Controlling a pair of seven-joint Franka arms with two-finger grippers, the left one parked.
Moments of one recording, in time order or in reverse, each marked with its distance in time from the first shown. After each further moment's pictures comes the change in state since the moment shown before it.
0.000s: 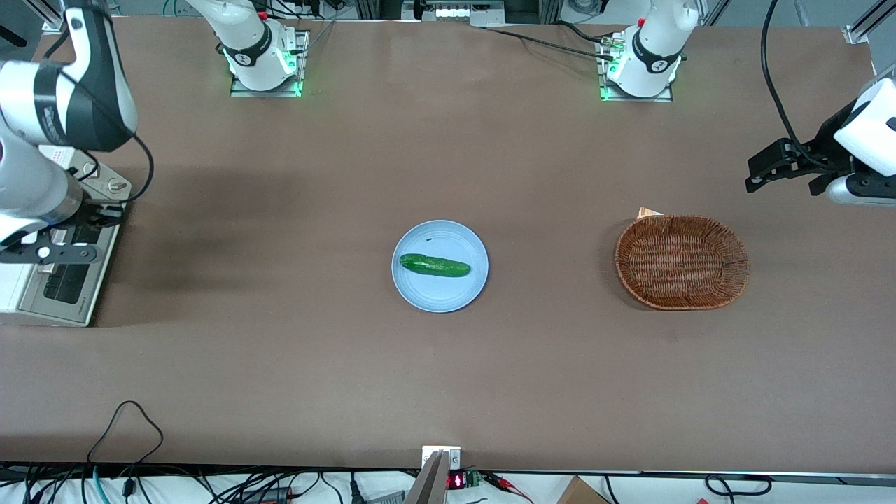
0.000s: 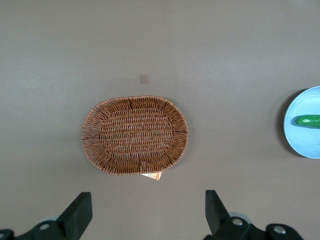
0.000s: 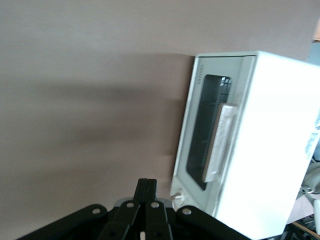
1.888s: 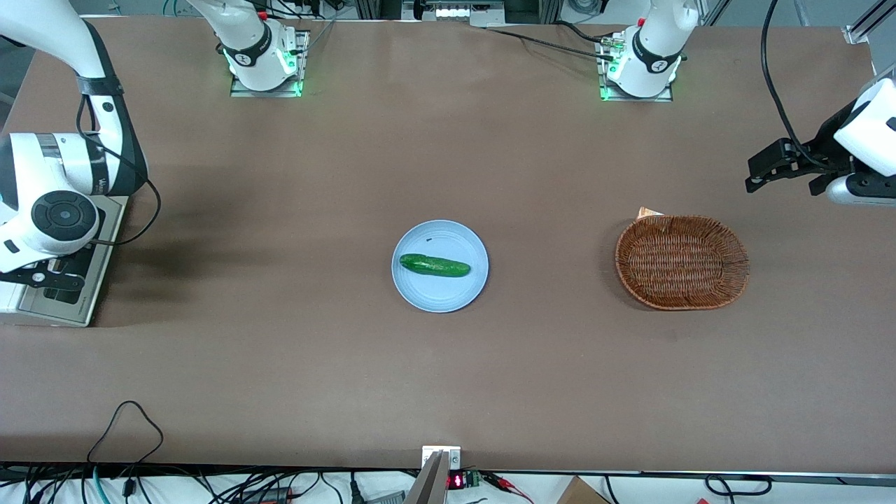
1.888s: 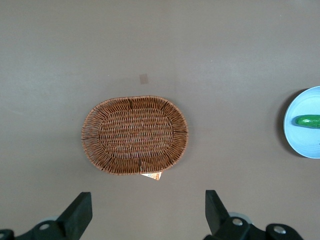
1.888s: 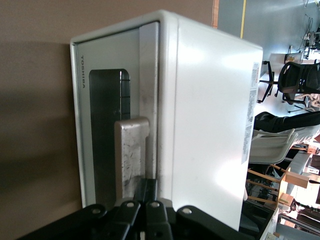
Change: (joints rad) arm -0.052 0.150 -0.072 -0.137 -0.497 0.198 0.401
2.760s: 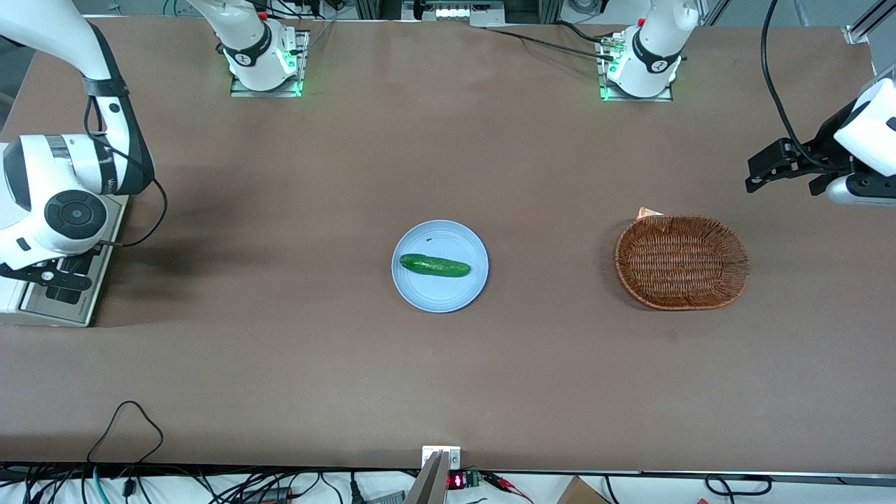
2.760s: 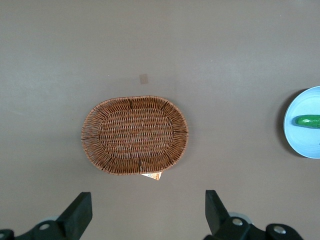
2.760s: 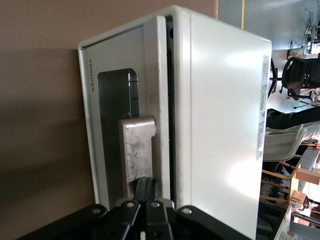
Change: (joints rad) arm 0.008 -0.006 0.002 -0.034 -0.002 0.041 0.090
